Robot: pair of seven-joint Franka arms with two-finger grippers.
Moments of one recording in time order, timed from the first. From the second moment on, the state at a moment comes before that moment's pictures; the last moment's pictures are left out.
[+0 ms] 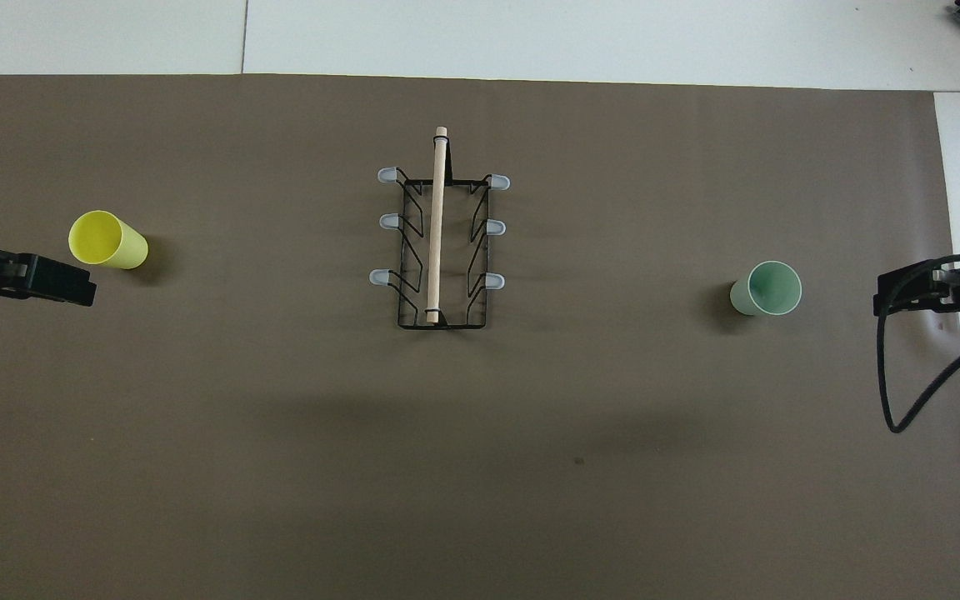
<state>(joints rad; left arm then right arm) -0.09 -0.05 0.00 -1.61 -0.02 1.54 0.10 -0.02 -0.06 -0.01 -1.67 -0.04 1.53 0.12</state>
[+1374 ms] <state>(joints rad) -0.09 0.24 0.15 -1.33 -0.09 1.50 -0.02 -0.04 -0.09 -0.01 -1.73 -0.03 1.53 0.06</state>
